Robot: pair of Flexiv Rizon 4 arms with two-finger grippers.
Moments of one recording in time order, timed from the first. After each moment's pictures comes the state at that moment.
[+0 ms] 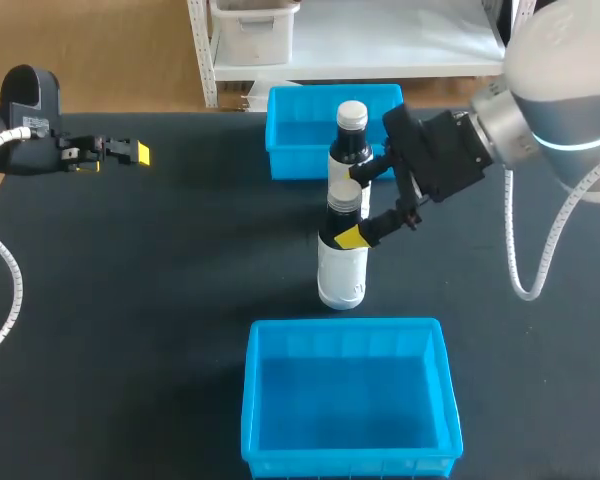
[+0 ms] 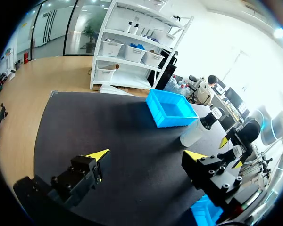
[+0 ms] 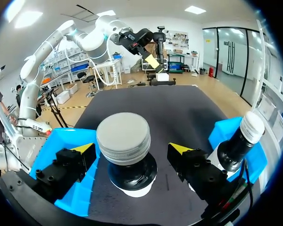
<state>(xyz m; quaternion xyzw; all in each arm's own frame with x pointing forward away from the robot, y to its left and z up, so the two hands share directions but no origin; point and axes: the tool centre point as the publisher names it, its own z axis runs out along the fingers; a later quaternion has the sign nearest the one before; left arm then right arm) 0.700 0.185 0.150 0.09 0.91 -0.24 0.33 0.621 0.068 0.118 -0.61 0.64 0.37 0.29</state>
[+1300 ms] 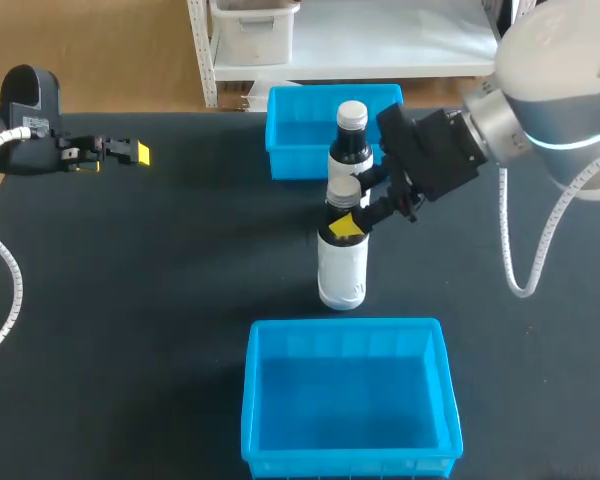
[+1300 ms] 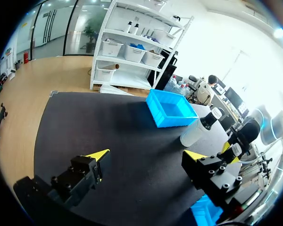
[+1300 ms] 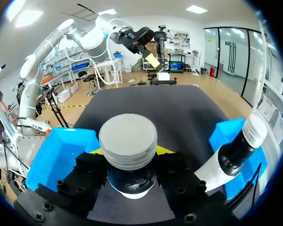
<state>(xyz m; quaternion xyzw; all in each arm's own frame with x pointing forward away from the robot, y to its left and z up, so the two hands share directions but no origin) 0.700 0.185 0.150 0.09 0.91 -0.24 0.33 0.624 0.073 0.117 -0.62 0.64 0.37 0.29</state>
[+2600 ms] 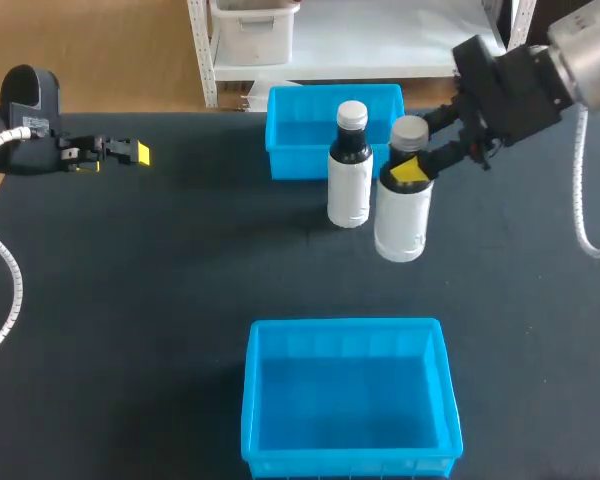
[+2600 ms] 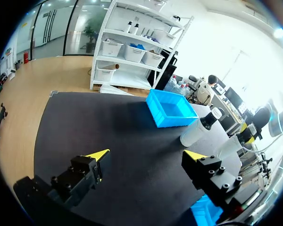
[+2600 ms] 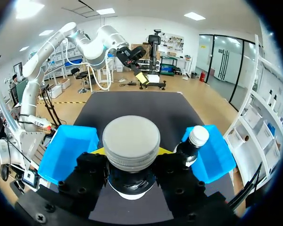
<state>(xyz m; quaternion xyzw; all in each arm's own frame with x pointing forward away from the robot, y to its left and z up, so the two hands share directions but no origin) 0.700 0.185 0.150 0.09 0.91 -0.24 0.33 0.640 -0.001 0.192 -0.62 0.64 0.32 0.33</state>
